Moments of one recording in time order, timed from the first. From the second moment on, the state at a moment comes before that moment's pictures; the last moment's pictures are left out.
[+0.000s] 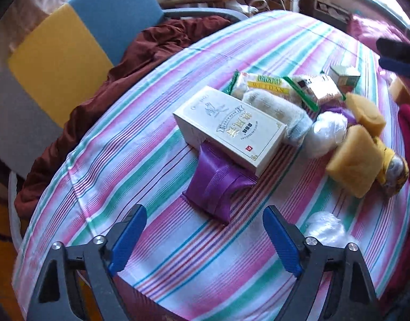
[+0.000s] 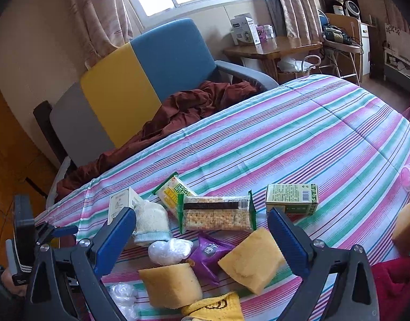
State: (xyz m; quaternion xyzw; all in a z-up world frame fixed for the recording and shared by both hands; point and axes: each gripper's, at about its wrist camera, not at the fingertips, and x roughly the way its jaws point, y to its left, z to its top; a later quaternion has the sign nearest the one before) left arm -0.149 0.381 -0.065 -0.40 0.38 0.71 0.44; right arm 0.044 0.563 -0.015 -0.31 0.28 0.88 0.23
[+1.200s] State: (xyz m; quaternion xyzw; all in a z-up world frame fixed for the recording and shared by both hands) left arm -0.128 0.283 -0.034 -0.44 0.20 0.80 0.37; right arm -0.021 0.422 -0.051 -0.47 0.10 0.87 -0.05
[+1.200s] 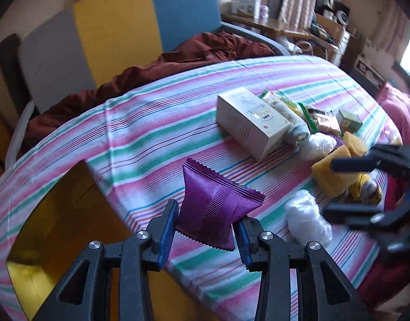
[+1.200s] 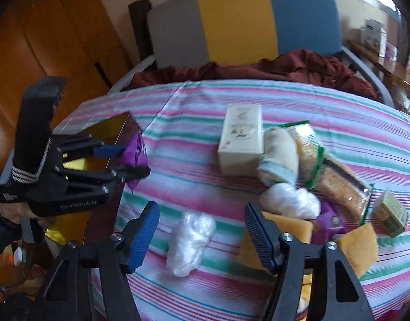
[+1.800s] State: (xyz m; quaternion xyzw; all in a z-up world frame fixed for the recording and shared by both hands) left arm -0.072 0.160 -0.018 -0.45 0.07 0.84 0.29; right arm -0.032 0.384 -0.106 -0.55 -0.02 0.84 -0.03
